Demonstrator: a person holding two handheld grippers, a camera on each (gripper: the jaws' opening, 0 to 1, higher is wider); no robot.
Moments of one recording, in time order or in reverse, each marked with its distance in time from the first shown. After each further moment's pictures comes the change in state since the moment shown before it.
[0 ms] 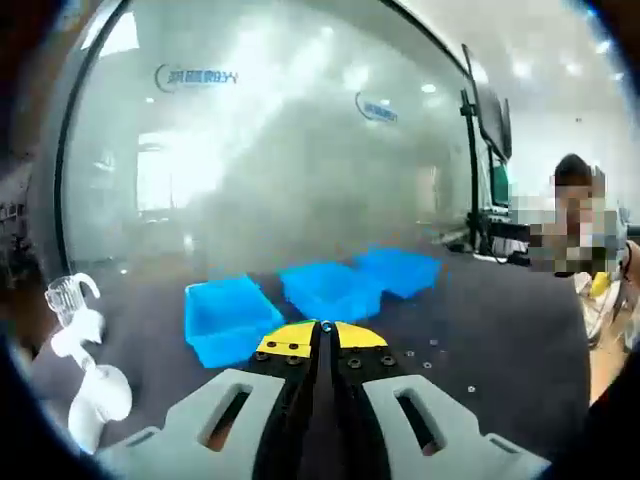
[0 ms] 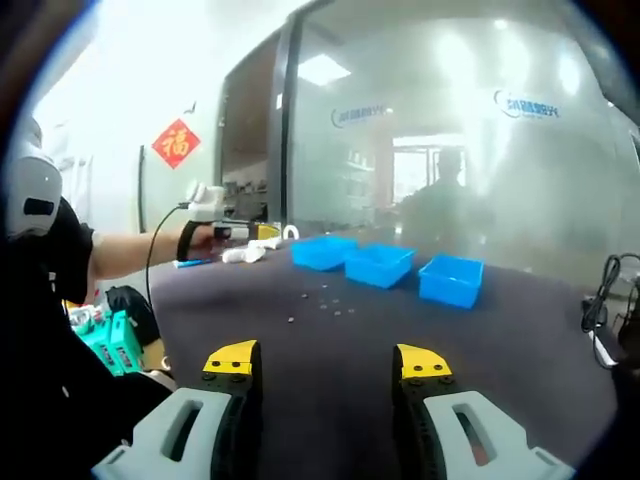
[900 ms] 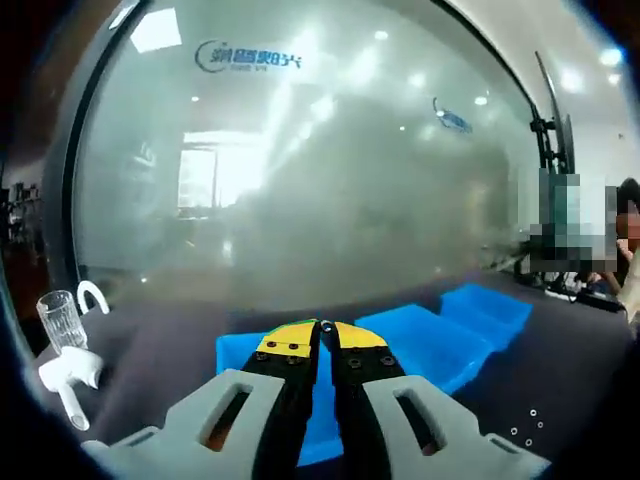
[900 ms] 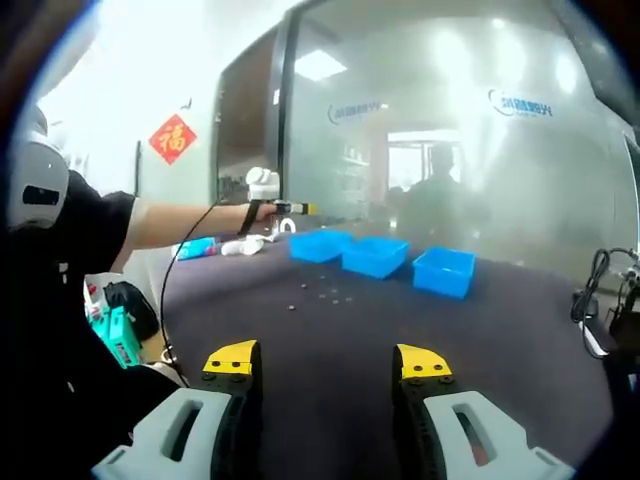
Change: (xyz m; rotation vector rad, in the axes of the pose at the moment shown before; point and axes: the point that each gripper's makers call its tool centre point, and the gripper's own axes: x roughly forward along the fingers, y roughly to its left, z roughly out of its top) left arm 0.109 0.066 0.020 -0.068 -0.001 0.140; right arm -0.021 0.004 -0.007 -0.001 0.031 -0.021
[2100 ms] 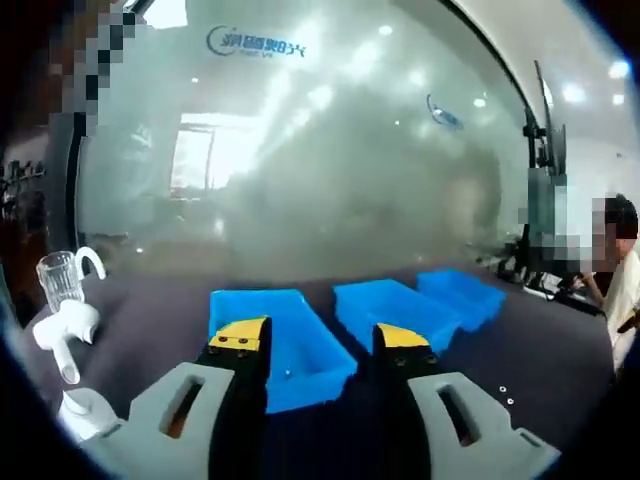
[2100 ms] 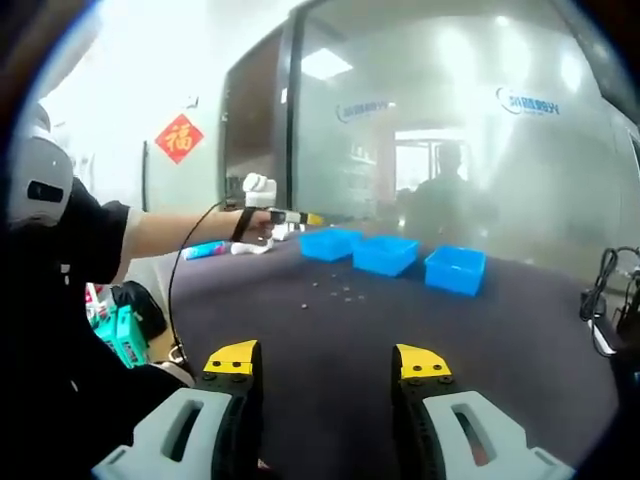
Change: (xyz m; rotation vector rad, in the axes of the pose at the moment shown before) left arm -0.047 -0.009 -0.023 -0.069 0.037 -0.080; right arm 0.004 0.011 0.000 0.000 0.002 0.033
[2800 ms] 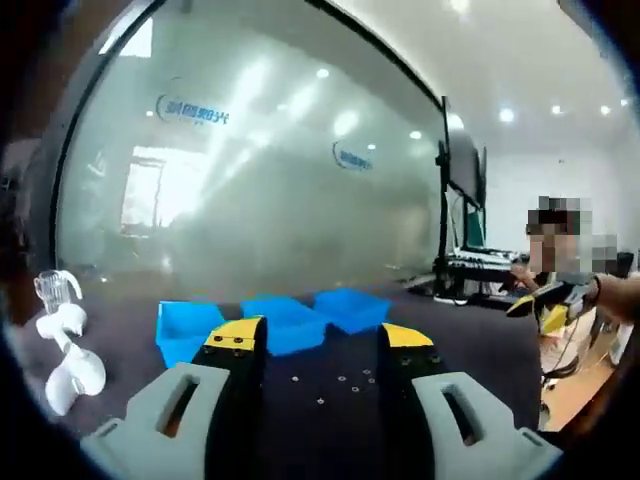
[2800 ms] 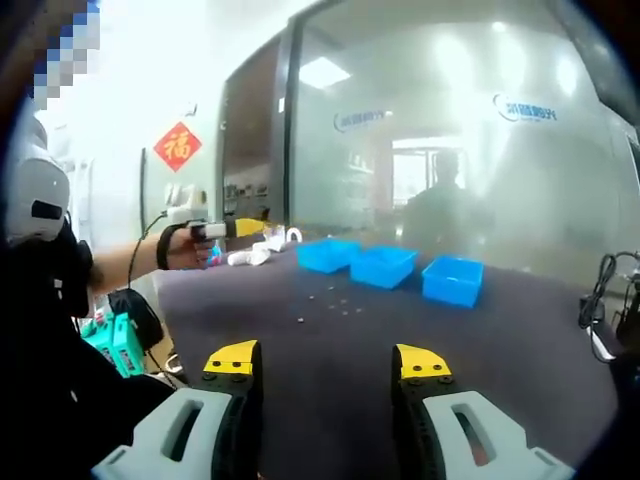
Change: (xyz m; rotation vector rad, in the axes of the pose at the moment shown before) left arm -0.149 -0.116 0.009 0.142 -0.184 -0.213; right arm 0.002 -0.006 0.013 0.007 -0.049 -0.018
